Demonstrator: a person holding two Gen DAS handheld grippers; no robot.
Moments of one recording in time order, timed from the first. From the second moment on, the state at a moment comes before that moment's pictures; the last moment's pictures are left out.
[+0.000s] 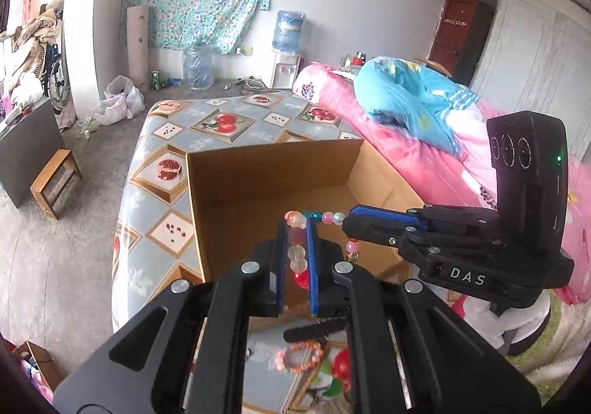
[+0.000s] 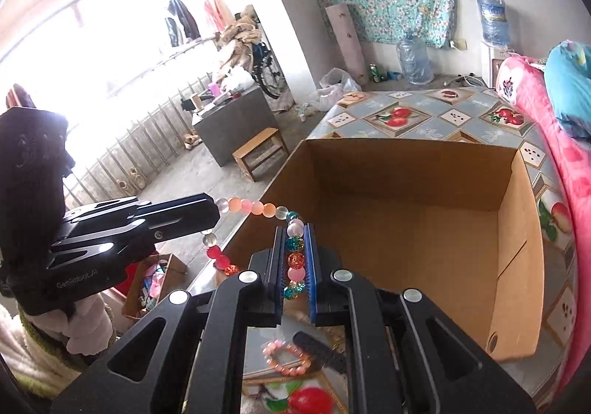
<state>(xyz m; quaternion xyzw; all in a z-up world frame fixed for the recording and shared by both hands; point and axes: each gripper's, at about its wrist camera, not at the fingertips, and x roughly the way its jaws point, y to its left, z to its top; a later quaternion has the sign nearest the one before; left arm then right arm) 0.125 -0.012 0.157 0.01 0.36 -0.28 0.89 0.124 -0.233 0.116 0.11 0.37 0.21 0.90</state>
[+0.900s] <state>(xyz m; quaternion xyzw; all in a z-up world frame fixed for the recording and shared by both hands) 0.245 -0.027 0.131 -0.01 0.42 -0.17 0.89 0.265 -0.251 0.088 0.15 0.45 0.14 0.87</state>
